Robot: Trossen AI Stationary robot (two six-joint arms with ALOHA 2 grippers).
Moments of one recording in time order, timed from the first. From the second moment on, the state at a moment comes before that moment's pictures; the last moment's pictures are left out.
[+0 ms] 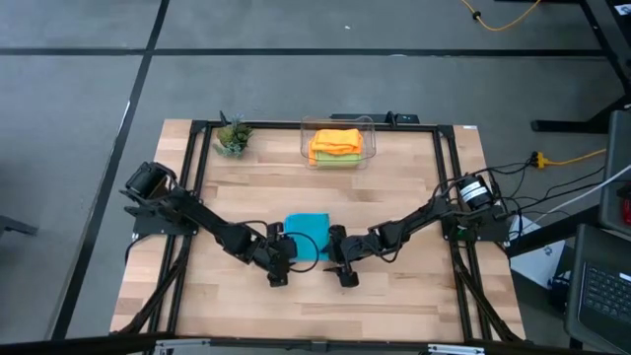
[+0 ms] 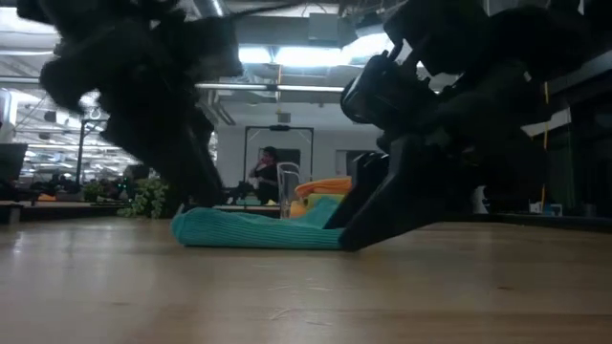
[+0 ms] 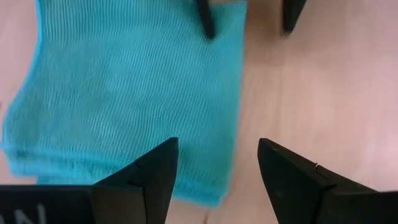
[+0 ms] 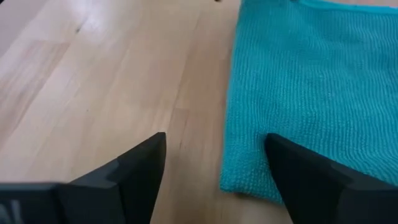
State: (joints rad) left arm -0.45 1.72 0.89 -0.19 -0.37 -0.51; right arm 0.33 1.96 0.85 0.42 0.08 0.12
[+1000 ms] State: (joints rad) left arm -0.48 1.75 0.97 -0.21 -0.40 -0.44; right arm 0.33 1.96 0.85 0.40 0.08 0.16
